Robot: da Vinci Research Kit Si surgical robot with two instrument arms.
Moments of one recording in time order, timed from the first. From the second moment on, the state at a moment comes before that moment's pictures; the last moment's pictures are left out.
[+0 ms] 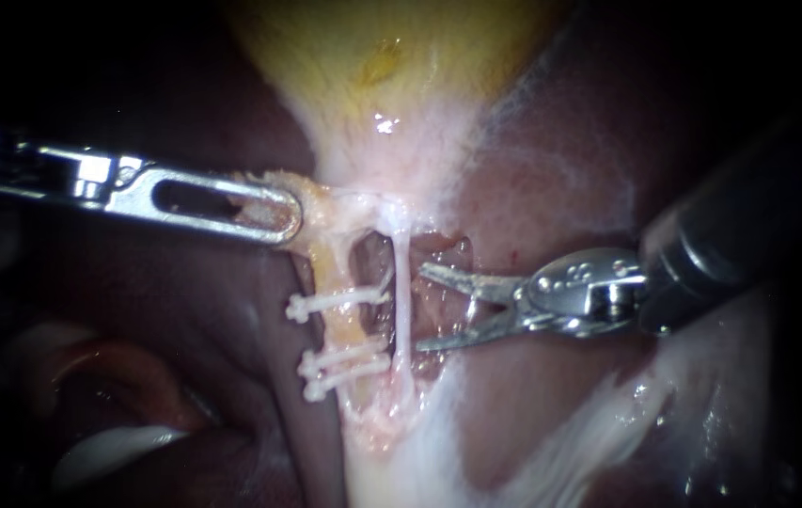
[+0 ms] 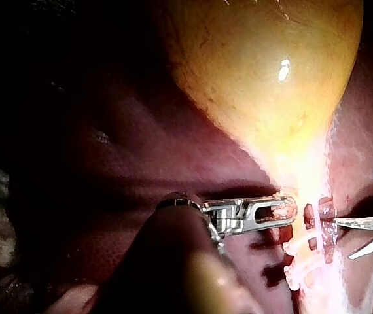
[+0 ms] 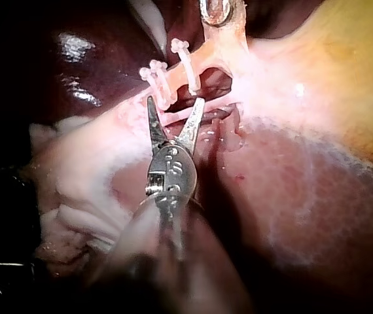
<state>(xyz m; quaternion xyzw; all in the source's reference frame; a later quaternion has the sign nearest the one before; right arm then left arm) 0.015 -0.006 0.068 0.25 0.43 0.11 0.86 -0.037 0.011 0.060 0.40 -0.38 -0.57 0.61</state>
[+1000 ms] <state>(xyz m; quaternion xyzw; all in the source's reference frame) 0.019 -0.007 0.073 0.30 0.42 0.10 0.85 -0.037 0.011 0.059 0.40 -0.38 -0.57 0.61</state>
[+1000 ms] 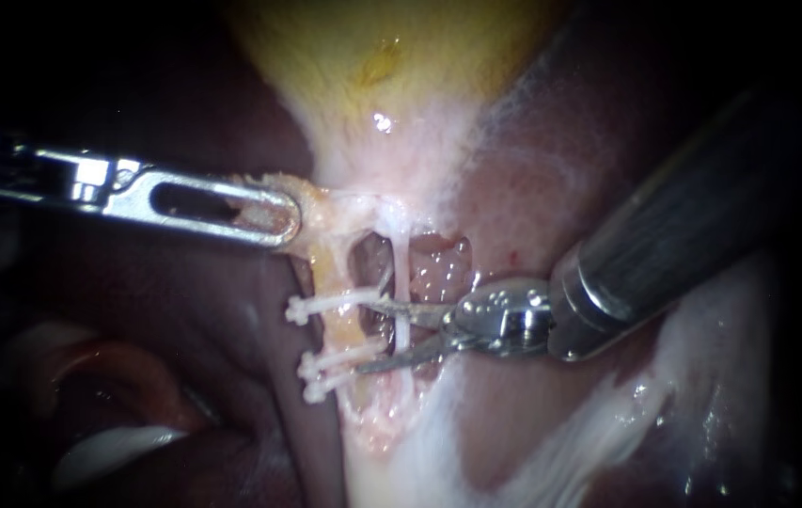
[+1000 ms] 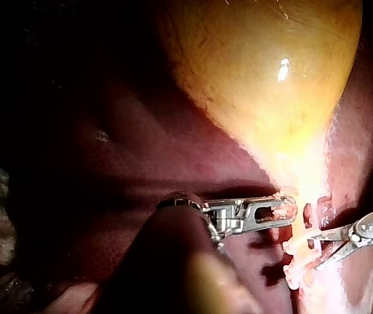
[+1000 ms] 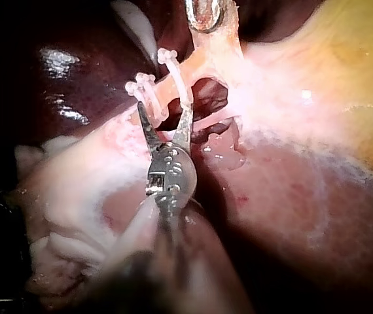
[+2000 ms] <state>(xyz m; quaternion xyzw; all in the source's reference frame) 0.023 -0.007 0.074 0.38 0.47 0.13 0.79 -0.037 0.011 0.060 0.40 -0.38 -0.57 0.61</state>
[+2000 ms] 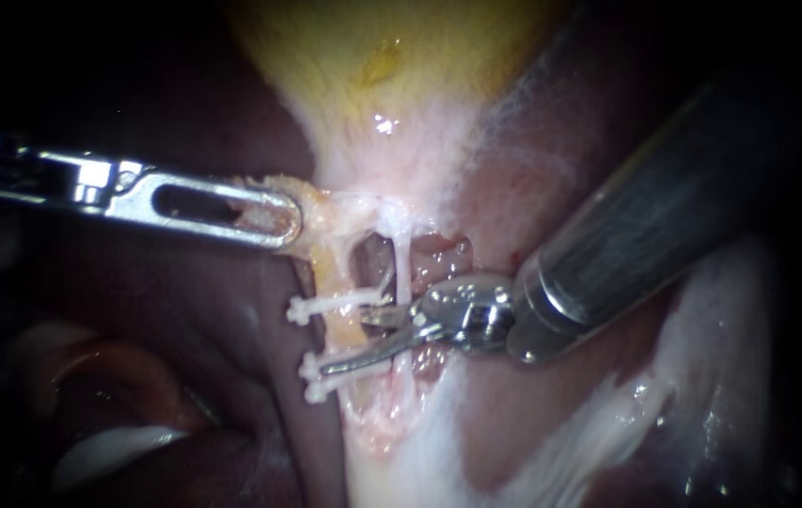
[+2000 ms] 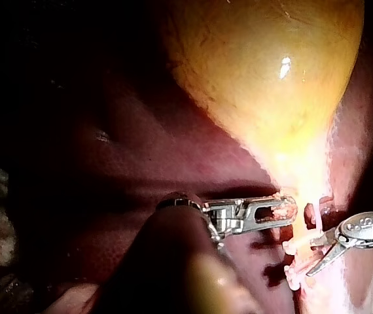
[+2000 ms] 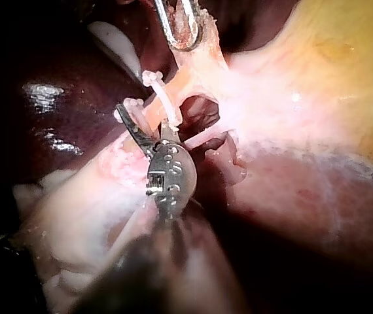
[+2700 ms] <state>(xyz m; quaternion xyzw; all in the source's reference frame) 0.026 -0.007 0.075 0.40 0.48 0.13 0.77 -0.037 0.012 0.061 0.40 -0.38 -0.57 0.61</state>
